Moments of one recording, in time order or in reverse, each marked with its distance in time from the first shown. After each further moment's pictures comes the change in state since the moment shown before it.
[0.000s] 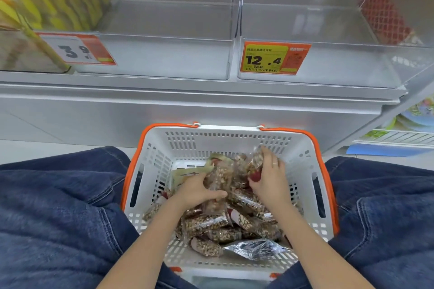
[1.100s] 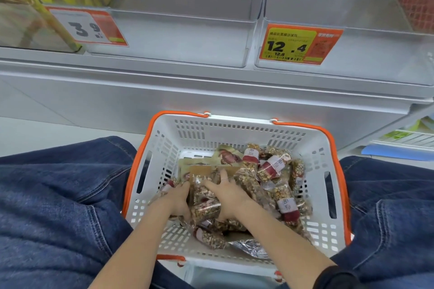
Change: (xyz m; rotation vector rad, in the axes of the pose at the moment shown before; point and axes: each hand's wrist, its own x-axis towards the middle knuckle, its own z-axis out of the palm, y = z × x) left_hand -0.011 -0.068 -0.002 0.341 -0.128 -0.233; right_hand -0.021 -0.070 0.061 -0.327 -0.793 -0.387
